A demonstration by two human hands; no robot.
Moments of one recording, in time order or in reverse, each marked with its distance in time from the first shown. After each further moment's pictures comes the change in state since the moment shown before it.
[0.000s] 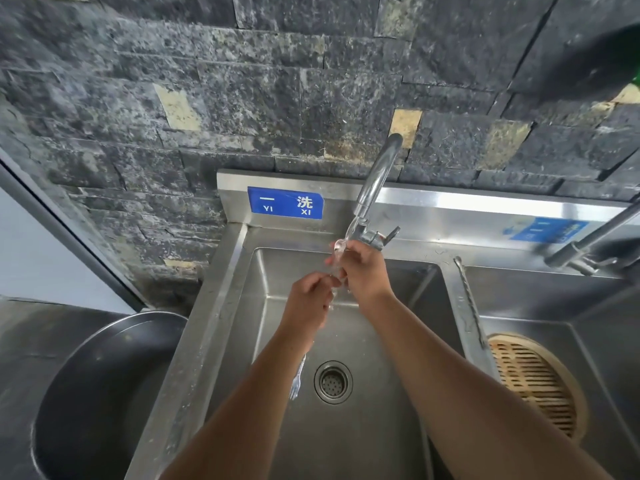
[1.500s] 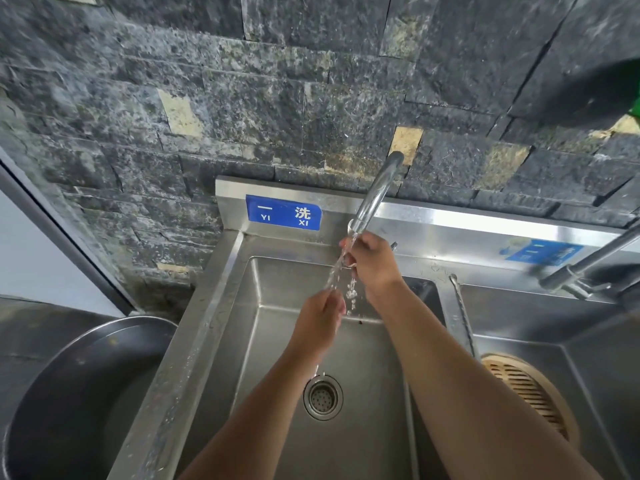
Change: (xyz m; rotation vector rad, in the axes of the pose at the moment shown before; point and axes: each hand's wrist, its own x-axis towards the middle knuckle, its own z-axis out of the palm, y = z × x) left_hand -0.002 -0.003 0.023 0.234 -0.011 0.146; right_hand 0.033 -0.035 -0.015 -0.201 0.071 0.019
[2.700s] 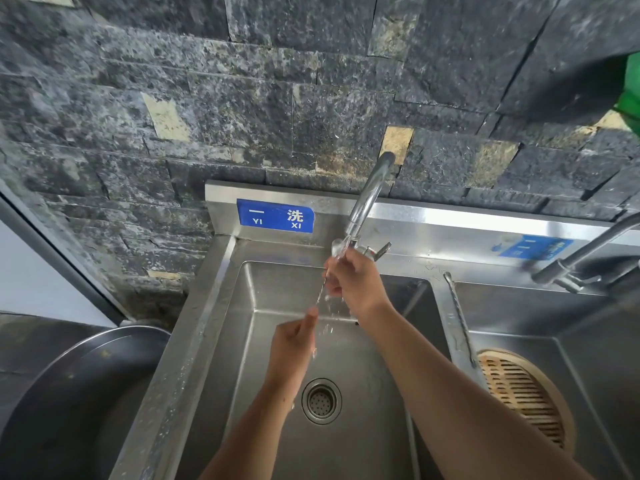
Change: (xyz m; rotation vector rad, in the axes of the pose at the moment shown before) left_hand -0.018 -0.035 -0.017 -0.085 0.156 -0.084; right_hand -0.024 0.019 0.011 0.059 -0.105 -0.039
